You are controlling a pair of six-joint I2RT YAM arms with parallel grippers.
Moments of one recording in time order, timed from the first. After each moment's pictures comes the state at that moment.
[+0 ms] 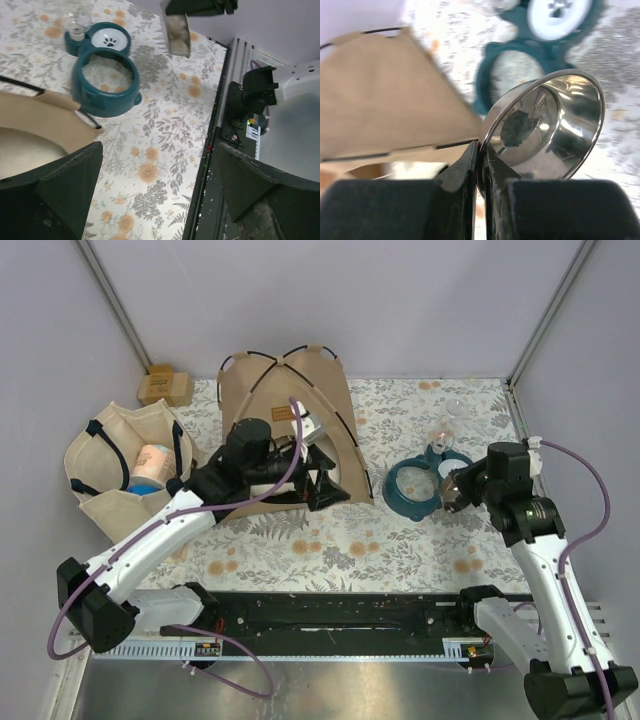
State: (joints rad) left arm -0.67 1.17 1.10 -0.22 0.62 -0.10; right arm 0.12 0.87 0.95 -0.78 0.16 1.03
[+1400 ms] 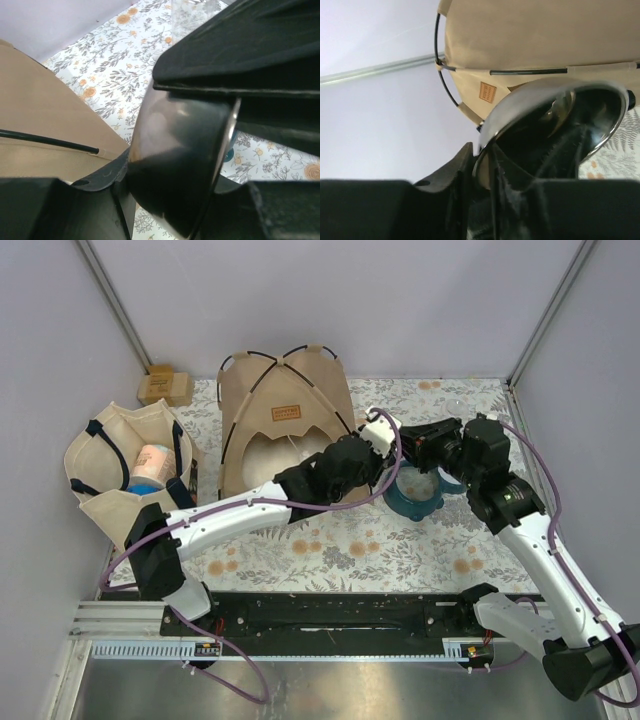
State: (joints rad) left arm -1.05 1.59 1.36 -0.06 -0.35 -0.03; right arm 0.40 0.97 1.05 -0.35 -0.11 1.59
